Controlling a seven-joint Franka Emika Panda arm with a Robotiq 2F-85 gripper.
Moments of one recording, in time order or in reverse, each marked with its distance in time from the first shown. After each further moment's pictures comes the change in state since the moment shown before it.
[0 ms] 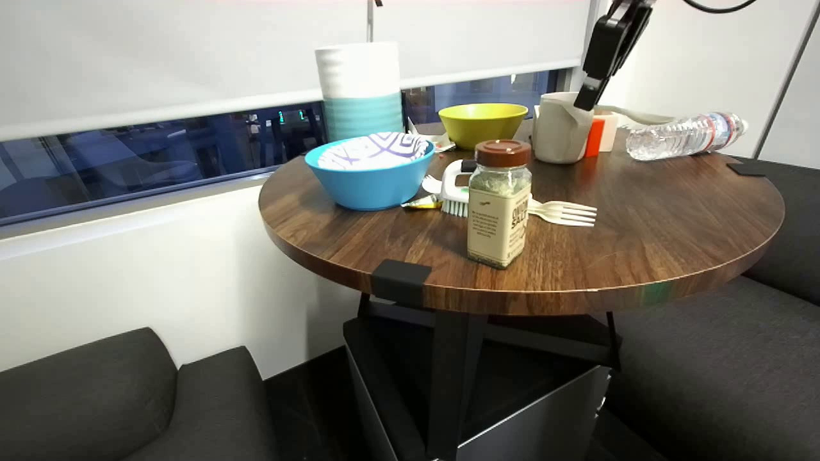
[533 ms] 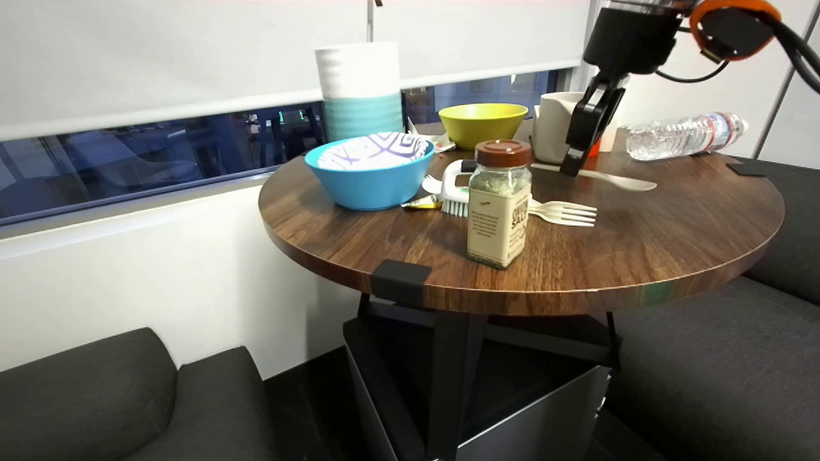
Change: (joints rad) arm 0.035 0.124 -0.004 -0.081 0.030 0.139 -0.013
